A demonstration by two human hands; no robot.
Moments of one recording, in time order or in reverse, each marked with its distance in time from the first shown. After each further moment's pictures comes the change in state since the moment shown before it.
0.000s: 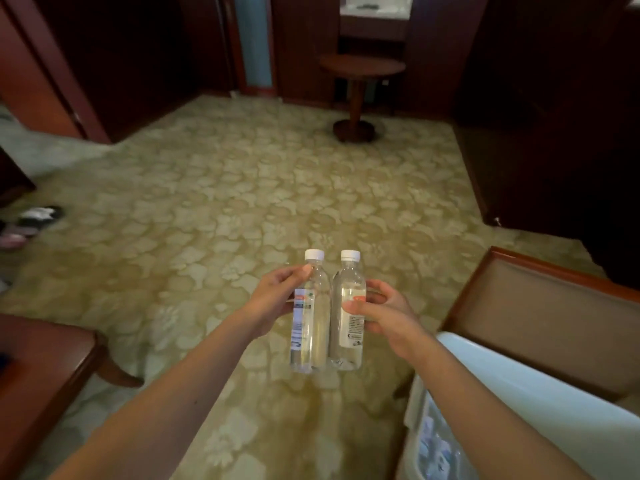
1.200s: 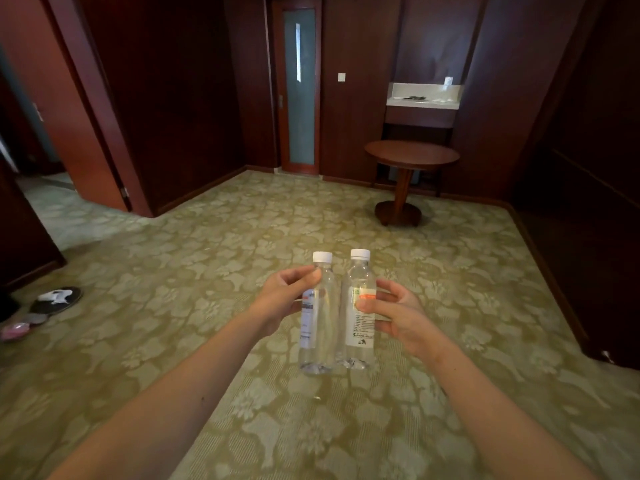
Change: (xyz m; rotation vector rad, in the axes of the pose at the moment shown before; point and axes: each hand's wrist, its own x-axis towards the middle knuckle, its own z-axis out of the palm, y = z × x) left_hand 0.433 0.229 -0.191 -0.045 0.122 0.175; right_hand 0.472 -0.257 0.120 -0.009 -0.185 -0.200
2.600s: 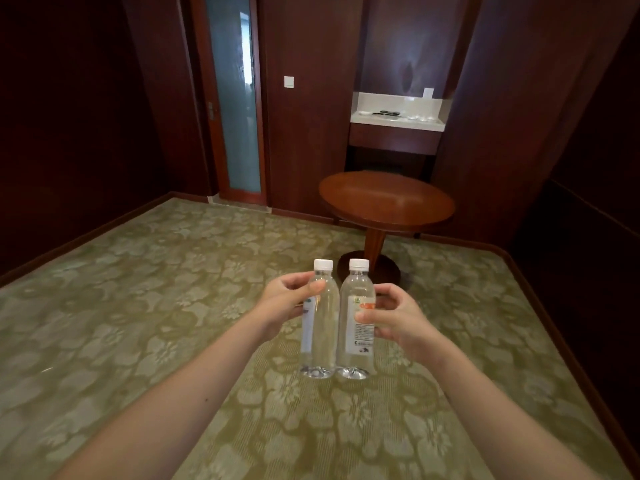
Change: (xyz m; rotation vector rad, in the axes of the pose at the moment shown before) left_hand 1.043 0.118 0.143 -0.038 -0.108 0.023; right_hand 0.945 -0.208 -0.336 -0.107 0.091 -0.017
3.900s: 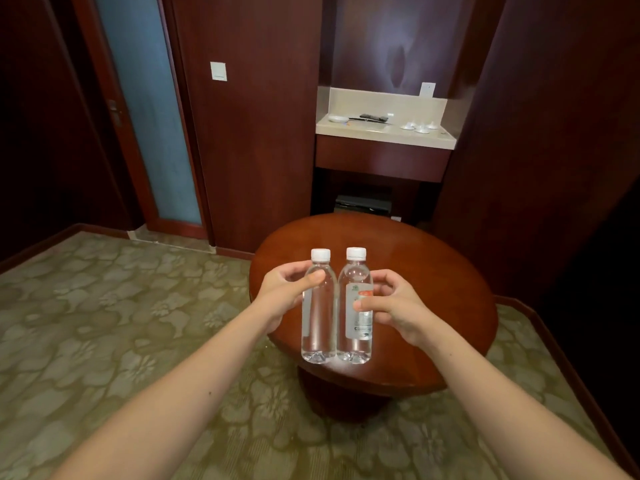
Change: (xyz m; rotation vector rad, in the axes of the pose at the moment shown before) left_hand 0.890 0.081 0.093 0.011 -0.003 0.063; right_hand 0.839 -0.142 -0.283 -0.041 0.031 0.000
